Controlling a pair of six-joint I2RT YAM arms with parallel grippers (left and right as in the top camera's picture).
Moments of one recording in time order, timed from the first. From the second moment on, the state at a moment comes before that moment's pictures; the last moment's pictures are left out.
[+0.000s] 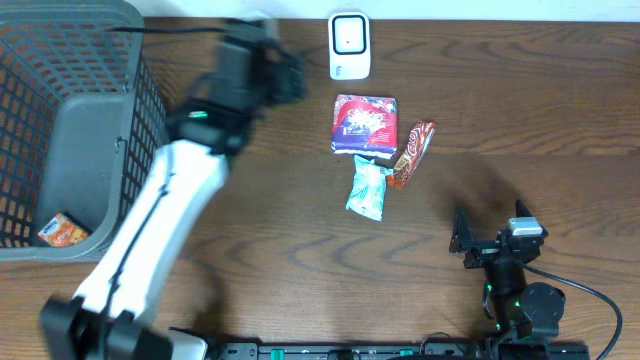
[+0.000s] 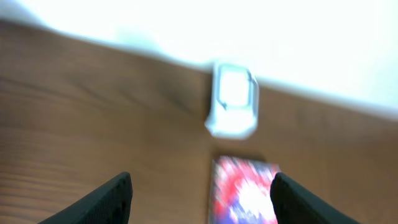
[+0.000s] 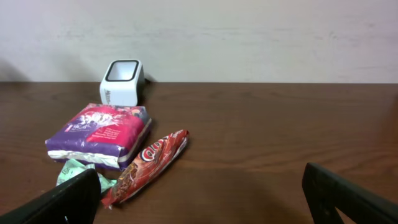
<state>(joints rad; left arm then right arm) -0.27 1.53 1.43 -0.47 -0.01 -0.46 -0.04 0.01 0.01 -0.06 -0.12 0.03</state>
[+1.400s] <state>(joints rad) 0.57 1.84 1.40 -1.02 -0.44 -0.43 -0.04 0.01 0.01 -0.06 -0.12 0.03</state>
